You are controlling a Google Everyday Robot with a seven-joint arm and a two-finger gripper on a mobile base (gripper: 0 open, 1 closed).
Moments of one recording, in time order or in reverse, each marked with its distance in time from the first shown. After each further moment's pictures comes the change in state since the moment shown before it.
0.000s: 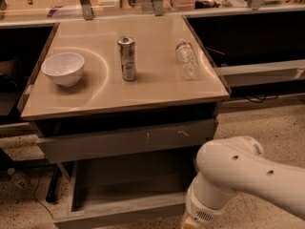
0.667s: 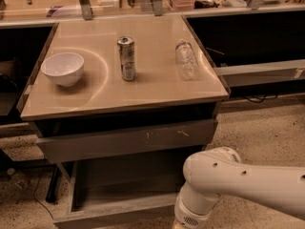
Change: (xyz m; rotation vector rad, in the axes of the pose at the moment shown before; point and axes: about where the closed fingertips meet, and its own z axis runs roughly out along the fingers) arm -0.013 -0.003 0.060 -0.059 0.000 0.010
